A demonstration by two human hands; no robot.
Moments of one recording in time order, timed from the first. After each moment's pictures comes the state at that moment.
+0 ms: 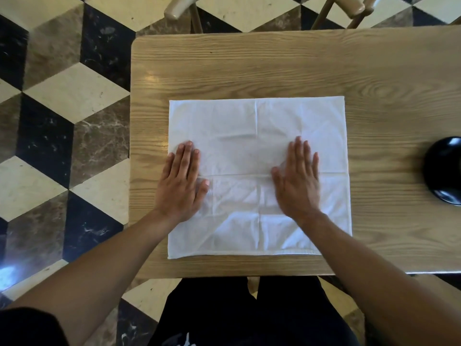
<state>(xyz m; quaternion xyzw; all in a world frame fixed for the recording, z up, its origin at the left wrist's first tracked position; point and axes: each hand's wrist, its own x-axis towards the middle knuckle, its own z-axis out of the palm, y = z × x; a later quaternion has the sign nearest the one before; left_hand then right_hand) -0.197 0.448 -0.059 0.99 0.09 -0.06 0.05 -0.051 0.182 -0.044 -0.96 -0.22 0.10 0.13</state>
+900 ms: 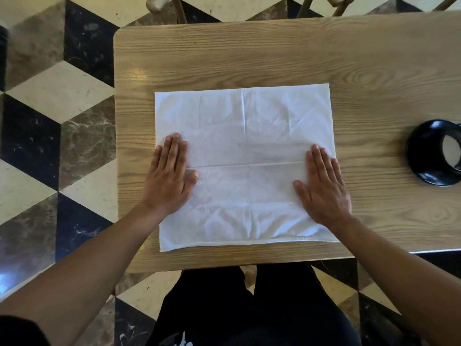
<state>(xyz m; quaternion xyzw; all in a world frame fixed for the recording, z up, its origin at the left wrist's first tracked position) -0.200 0.453 -0.064 0.99 0.08 -0.04 0.09 -0.050 0.075 -0.057 -0.95 -0.29 0.09 0.06</state>
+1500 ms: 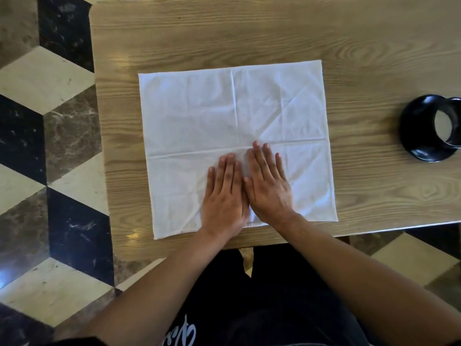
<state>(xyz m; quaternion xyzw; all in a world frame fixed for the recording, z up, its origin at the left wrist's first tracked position) -0.211 0.280 -0.052 0.98 0.12 0.01 0.17 -0.128 0.170 -0.046 -0.94 -0.30 0.06 0.15</state>
